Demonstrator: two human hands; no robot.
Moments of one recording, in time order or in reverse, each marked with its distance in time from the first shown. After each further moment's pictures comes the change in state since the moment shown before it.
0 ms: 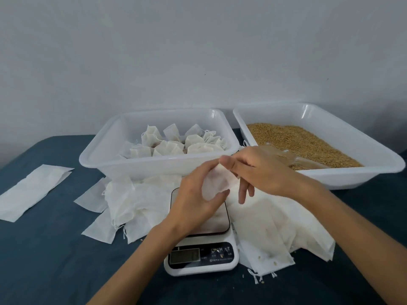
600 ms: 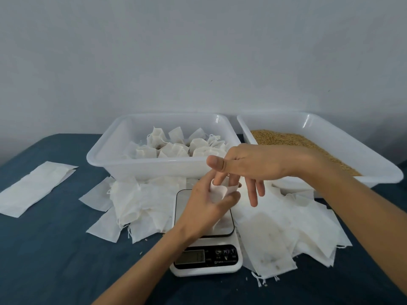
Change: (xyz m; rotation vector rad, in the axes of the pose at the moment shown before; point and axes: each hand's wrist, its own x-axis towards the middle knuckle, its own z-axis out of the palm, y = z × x) left_hand -0.006 0.005 0.007 -0.385 -0.048 -0.170; right_hand 0.018 -0.067 -0.015 -0.323 -0.427 0.229
